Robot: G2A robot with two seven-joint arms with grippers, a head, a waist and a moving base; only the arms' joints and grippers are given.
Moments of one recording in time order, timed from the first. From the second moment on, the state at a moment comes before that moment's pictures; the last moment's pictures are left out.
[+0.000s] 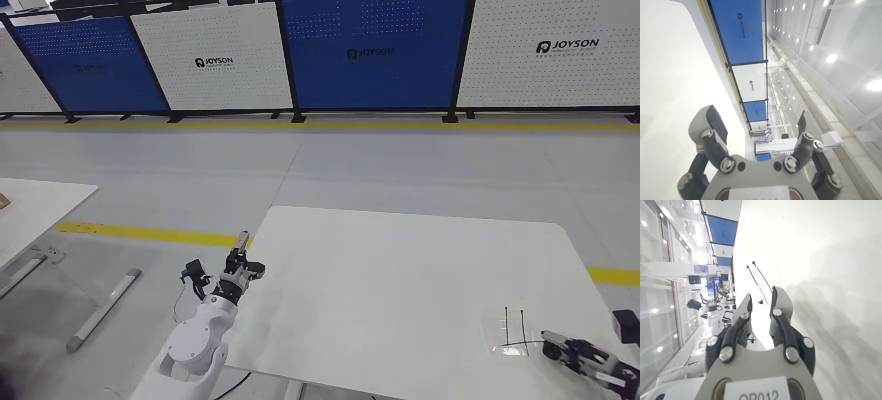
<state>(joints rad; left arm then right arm) 1.73 -1.15 -1.60 -1.80 -0.42 0.00 0.00 -1.50 -0.96 1.75 -1.34 0.09 -0.05 1.11</state>
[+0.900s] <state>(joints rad) 1.73 -1.15 -1.60 -1.80 -0.42 0.00 0.00 -1.50 -0.94 1.72 -1.35 0.10 -0.03 1.09</state>
